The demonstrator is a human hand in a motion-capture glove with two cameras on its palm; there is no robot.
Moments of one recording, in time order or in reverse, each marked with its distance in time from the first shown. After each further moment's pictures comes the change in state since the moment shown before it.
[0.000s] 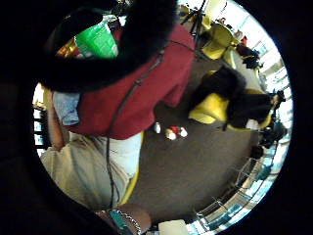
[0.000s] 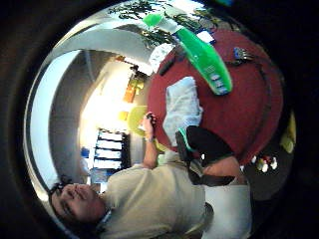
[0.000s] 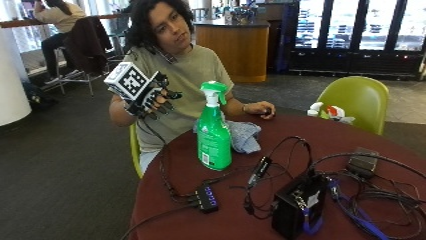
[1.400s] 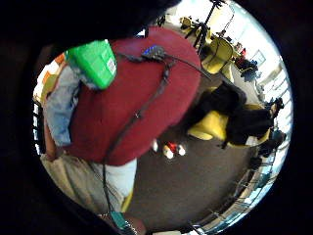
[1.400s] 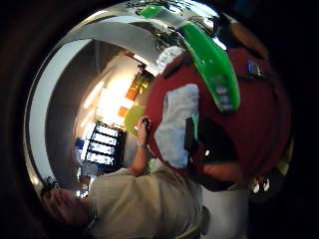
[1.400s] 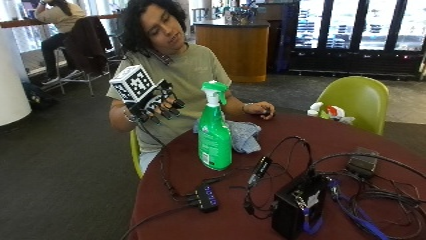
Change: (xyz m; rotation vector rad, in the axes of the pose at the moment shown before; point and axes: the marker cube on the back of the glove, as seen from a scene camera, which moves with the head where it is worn) arm 0.016 -0.019 0.018 0.032 0.167 -0.084
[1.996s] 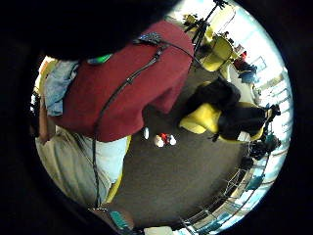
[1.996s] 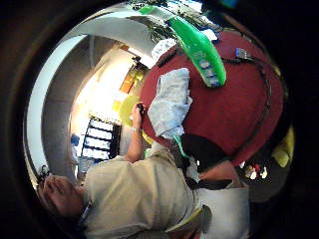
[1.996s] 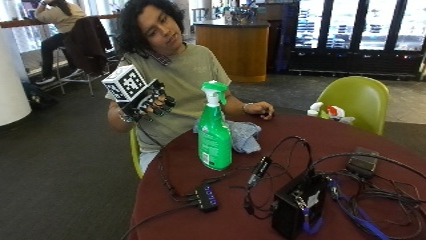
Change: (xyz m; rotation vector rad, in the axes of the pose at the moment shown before) arm 0.007 0.037 -0.008 -0.028 0.005 -0.022
